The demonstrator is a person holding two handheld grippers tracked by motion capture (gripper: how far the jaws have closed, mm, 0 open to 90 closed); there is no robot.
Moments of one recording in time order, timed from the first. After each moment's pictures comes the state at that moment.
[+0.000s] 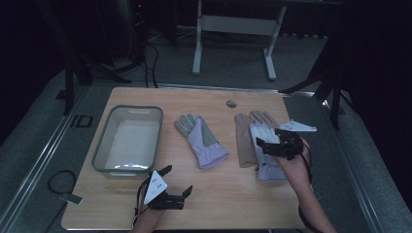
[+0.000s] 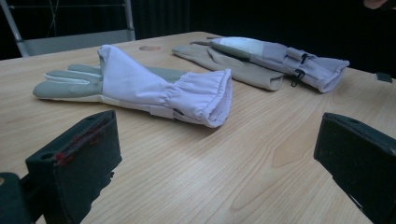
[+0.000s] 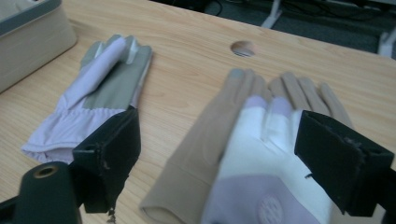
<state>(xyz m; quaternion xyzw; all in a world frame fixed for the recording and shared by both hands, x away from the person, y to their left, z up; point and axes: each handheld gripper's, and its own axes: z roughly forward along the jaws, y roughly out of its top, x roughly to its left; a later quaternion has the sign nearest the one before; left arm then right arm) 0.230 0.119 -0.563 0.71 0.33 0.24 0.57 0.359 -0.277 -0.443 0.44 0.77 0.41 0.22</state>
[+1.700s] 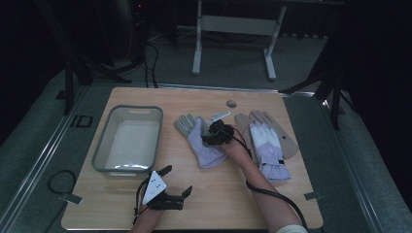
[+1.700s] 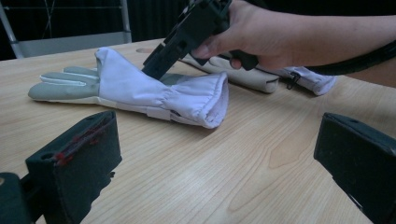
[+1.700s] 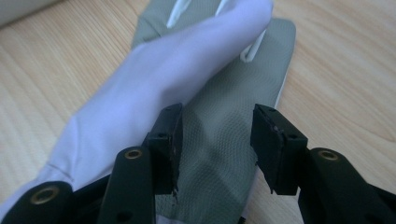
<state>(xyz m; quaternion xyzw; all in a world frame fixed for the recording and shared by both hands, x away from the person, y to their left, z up) 0.230 0.120 -0.563 0.71 0.33 0.24 0.58 0.457 -0.104 -0.530 0.31 0.89 0.32 0.13</state>
